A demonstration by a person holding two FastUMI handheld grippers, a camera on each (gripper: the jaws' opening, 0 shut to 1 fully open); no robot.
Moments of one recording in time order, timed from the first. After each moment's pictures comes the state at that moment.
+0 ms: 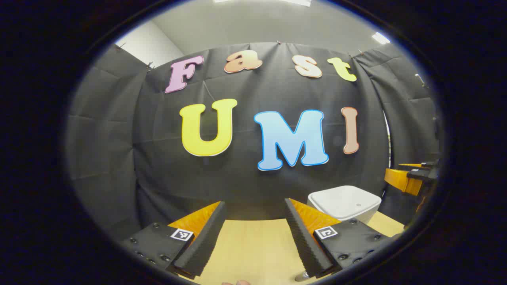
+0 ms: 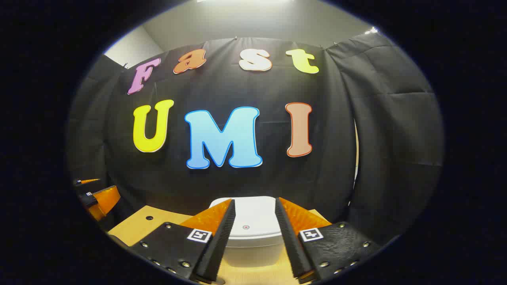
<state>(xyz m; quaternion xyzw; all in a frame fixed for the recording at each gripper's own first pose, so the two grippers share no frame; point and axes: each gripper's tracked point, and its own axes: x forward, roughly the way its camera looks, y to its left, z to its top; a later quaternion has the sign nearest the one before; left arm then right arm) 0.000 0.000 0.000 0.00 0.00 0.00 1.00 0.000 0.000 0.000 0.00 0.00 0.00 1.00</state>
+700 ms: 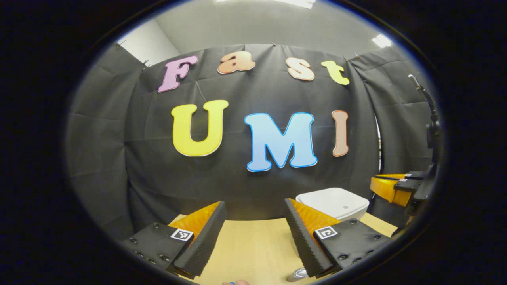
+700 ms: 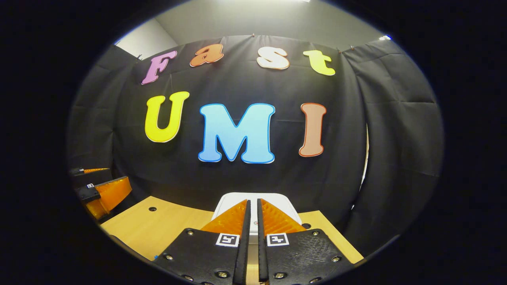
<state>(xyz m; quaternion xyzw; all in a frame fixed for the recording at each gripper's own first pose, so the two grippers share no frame) -0.005 -0.020 0.000 -0.01 0.00 -0.02 1.00 -0.002 0.035 -0.006 -0.04 0.01 0.04 1.00</state>
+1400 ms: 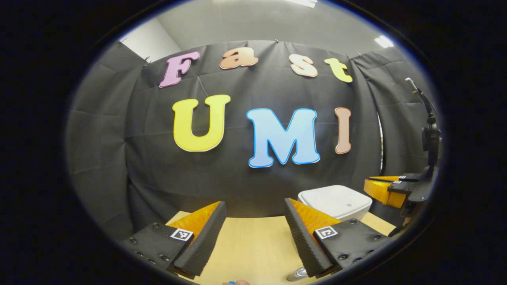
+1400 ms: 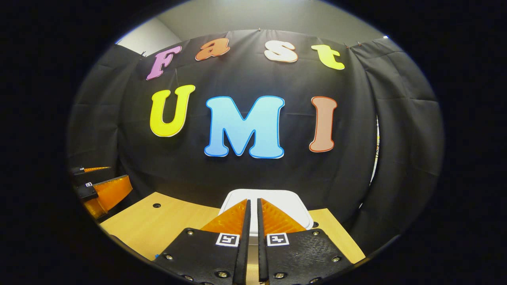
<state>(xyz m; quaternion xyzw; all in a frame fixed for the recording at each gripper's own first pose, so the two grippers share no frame) 0.003 -0.014 -0.010 -0.02 0.02 -0.02 1.00 0.018 0.048 -0.019 -0.04 0.03 0.07 1.00</state>
